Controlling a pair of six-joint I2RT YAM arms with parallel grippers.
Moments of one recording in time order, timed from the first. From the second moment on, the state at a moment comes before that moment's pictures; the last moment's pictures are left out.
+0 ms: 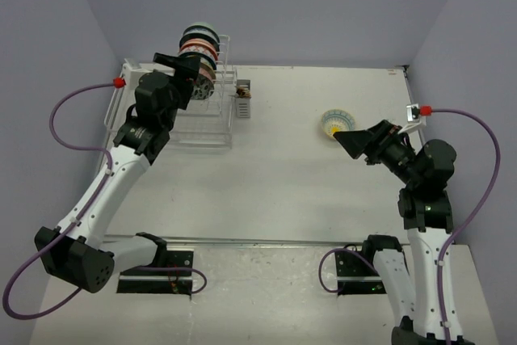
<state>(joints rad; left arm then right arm) -0.35 1.20 1.21 -0.20 -0.35 -1.23 -0.08 0.63 0.82 -0.27 -0.68 0.77</state>
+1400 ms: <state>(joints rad) -0.33 1.23 1.05 0.04 -0.42 -1.46 -0.08 0.49 0.94 -0.48 -0.66 0.71</state>
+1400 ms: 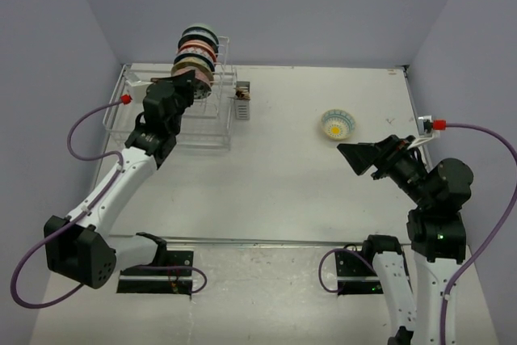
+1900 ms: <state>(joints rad) -0.32 1.03 1.01 0.04 -0.41 -1.43 -0.08 0.49 0.96 -0.48 -0.66 0.71</state>
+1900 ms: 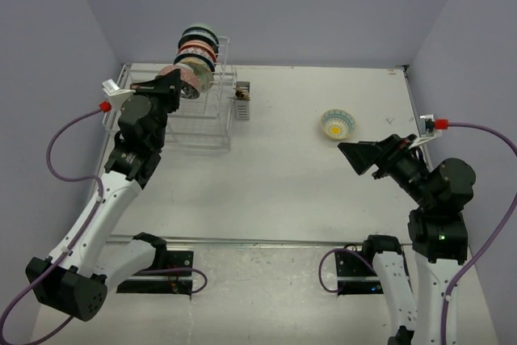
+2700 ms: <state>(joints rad) -1.18 1.43 1.21 -0.21 -0.20 -0.13 0.16 0.95 1.24 -0.84 -0.39 0.39</state>
